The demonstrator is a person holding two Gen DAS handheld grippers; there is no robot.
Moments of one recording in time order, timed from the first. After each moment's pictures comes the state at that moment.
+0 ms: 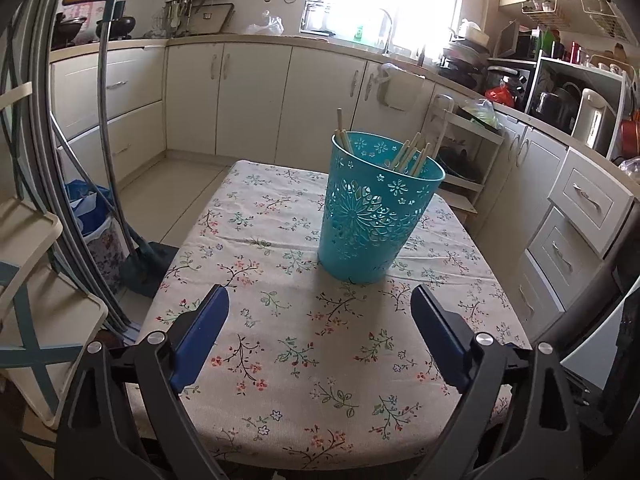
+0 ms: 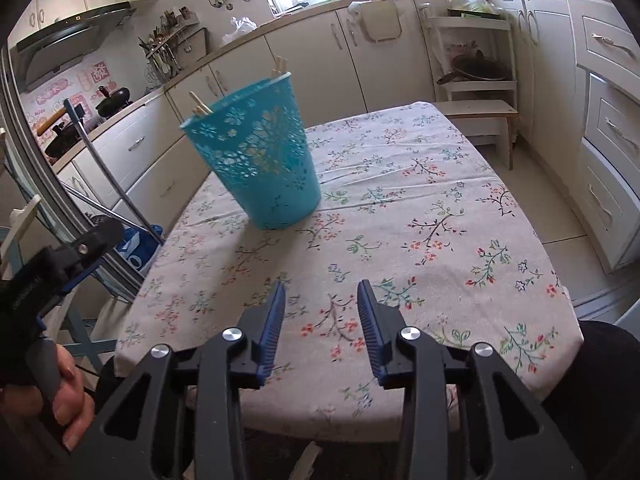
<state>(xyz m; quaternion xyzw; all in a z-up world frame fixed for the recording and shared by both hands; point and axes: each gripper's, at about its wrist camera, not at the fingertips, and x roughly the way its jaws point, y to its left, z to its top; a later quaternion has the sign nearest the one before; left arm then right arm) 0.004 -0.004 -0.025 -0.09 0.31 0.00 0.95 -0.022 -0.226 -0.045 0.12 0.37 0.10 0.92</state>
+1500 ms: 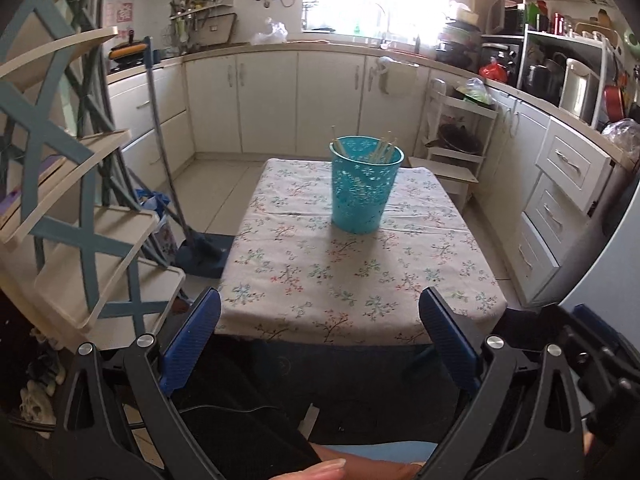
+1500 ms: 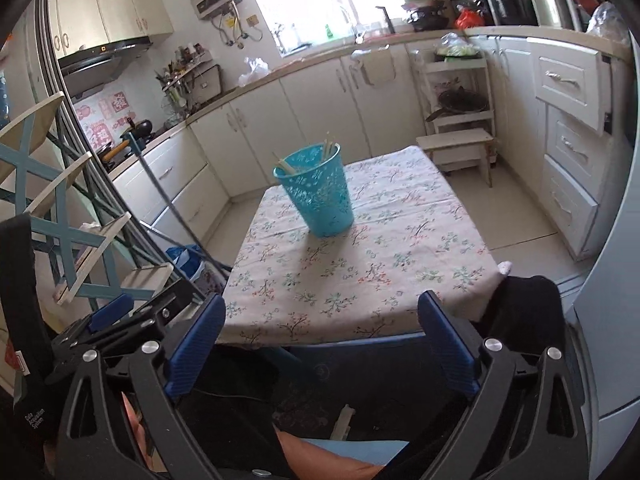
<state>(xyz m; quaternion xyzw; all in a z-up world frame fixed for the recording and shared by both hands) -0.159 -0.024 0.080 -0.04 0.34 0.04 0.94 -0.196 -0.211 0.087 0.13 0.31 0.08 0.94</state>
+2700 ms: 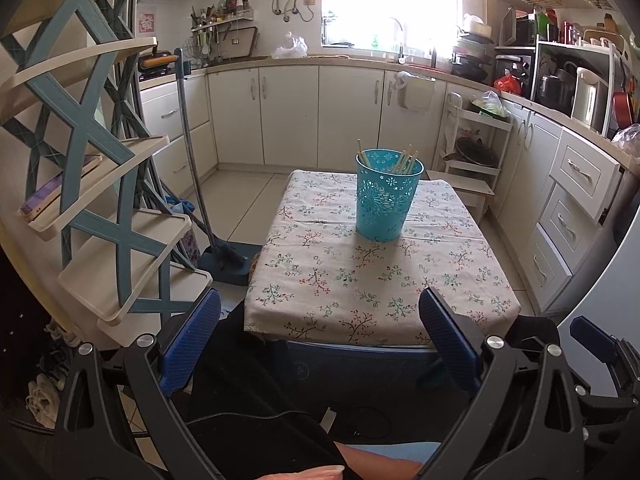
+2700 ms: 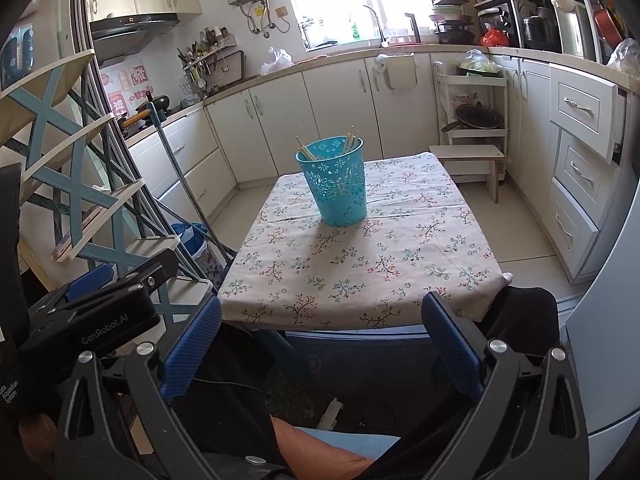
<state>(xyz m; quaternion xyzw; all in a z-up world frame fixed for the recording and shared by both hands) -0.188 -0.009 0.088 -0.03 0.32 0.07 0.95 -0.212 -0.185 0.080 0.09 0.32 0.11 0.94</state>
